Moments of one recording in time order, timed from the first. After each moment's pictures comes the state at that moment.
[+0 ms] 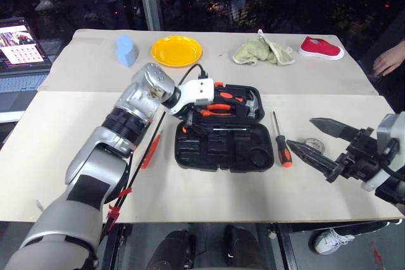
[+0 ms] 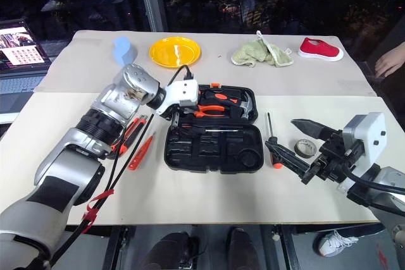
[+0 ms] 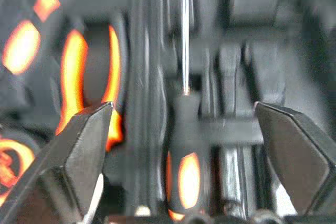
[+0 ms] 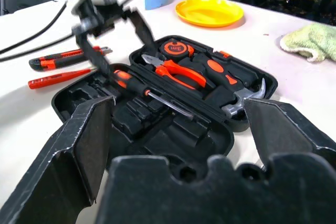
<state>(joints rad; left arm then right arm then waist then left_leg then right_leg) -1.14 0.48 -0.39 0.58 0.04 0.24 -1.42 0.21 -0.79 -0.60 -0.74 0.94 0.67 0.61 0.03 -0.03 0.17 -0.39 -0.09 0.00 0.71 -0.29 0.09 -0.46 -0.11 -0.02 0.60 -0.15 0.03</state>
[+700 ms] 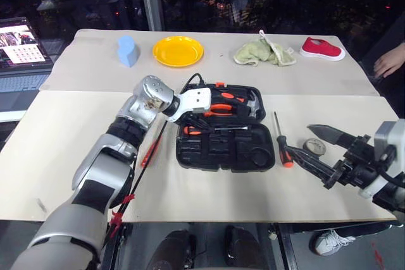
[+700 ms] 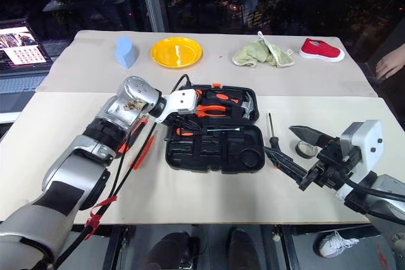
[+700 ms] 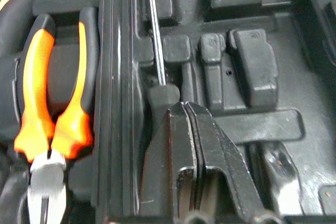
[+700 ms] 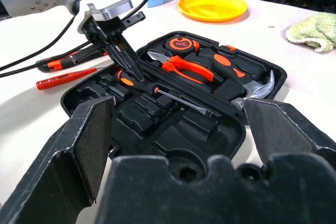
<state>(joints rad) -1.16 0.32 -0.41 0.86 0.15 0.05 -1.32 0.21 -0.78 -0.57 -0.76 0.96 0.67 0.57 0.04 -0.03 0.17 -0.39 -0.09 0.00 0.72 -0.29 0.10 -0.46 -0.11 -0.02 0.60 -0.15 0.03</state>
